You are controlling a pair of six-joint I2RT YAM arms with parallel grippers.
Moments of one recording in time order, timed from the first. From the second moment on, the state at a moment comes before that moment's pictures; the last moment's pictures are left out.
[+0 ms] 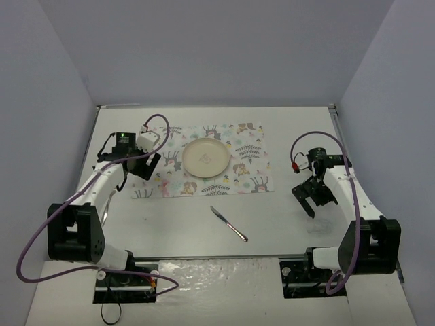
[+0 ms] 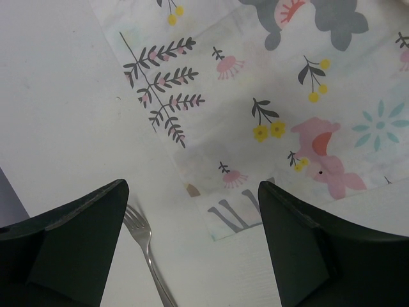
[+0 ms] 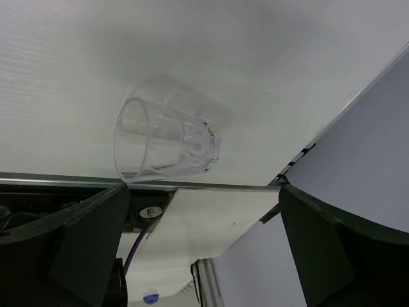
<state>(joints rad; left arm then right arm) -0.07 1.44 1.01 -0.47 0.05 0.42 0.01 1.30 0.93 -1.14 0.22 -0.43</state>
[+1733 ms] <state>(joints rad) -0.07 1.47 1.01 -0.46 0.04 0.41 0.19 1.40 0.92 -1.16 0.29 -0.50</state>
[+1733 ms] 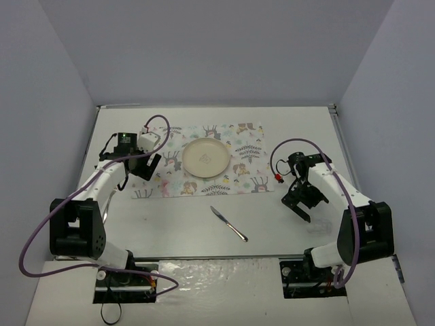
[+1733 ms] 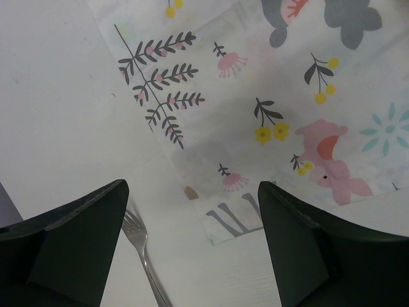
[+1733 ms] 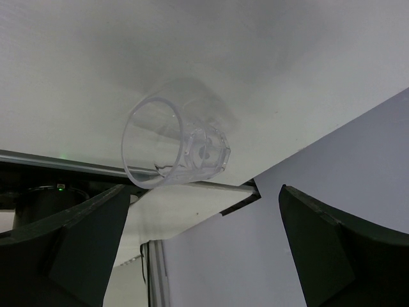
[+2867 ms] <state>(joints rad) -0.07 1.53 1.02 -0.45 0.03 0.41 0.05 1.47 0.93 -1.15 0.45 -0.47</state>
